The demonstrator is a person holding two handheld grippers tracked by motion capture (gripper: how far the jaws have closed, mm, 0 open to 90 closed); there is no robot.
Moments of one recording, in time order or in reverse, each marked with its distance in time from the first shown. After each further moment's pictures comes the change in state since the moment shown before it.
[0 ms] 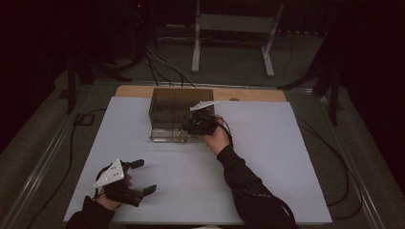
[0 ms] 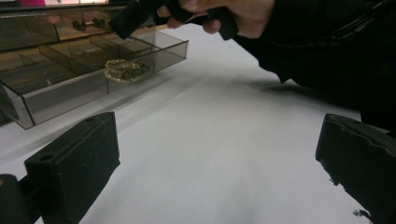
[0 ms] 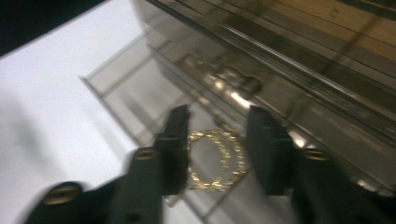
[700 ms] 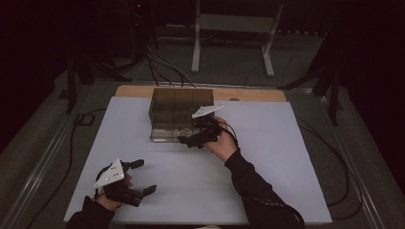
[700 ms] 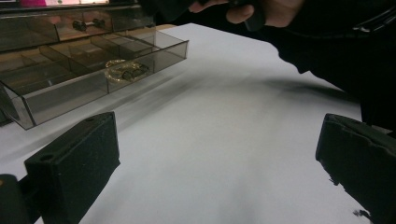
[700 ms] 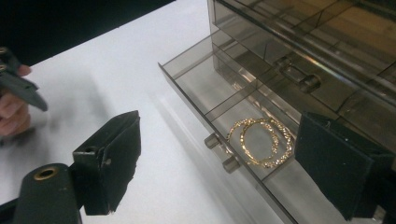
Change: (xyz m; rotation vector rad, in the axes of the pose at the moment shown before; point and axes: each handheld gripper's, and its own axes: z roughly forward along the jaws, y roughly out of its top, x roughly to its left) left arm 0.000 0.000 0.000 0.002 0.004 -0.003; right arm 0.019 -0.008 -0.036 -0.029 0.128 -0.096
